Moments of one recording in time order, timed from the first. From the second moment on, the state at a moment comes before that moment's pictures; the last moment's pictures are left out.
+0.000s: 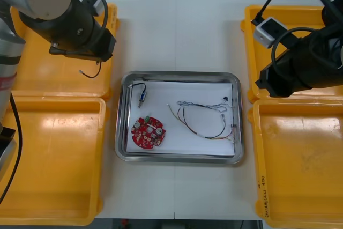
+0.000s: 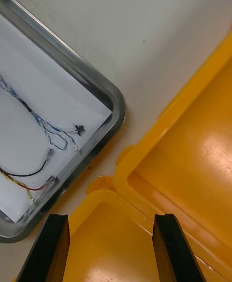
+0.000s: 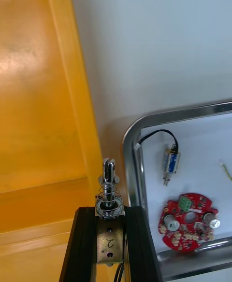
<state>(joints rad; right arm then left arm) -0.53 -0.59 0.02 -2.24 -0.69 1.92 1.62 -0.82 0.52 -0.15 -1.79 0.63 1.91 -1.15</state>
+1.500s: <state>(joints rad) -0.07 -0.61 -0.42 -2.27 -0.70 1.92 1.49 -0.84 0.36 -0.56 -1.50 0.56 1.55 -1.04</state>
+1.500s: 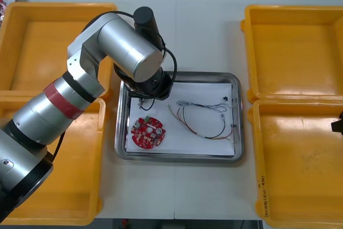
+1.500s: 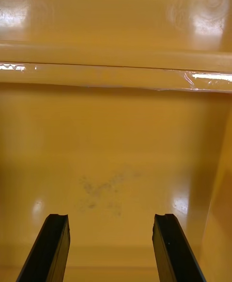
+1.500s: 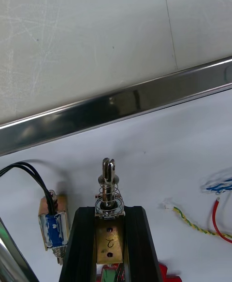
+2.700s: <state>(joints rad) -0.07 -0.60 -0.44 -2.26 -0.73 1.92 1.48 -0.84 0.41 -0.37 -1.77 0.58 1.87 -0.94</state>
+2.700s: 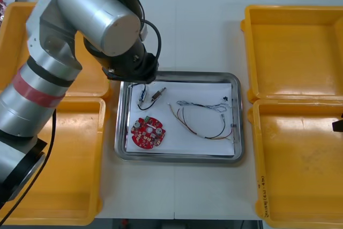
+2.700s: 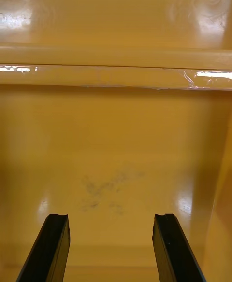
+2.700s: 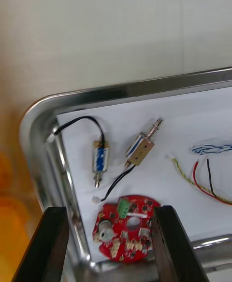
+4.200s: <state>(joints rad) -0.56 -0.56 0.44 -2.35 -0.74 1.92 1.45 -0.42 0.79 0.25 -2.05 0.85 1.91 -1.09</state>
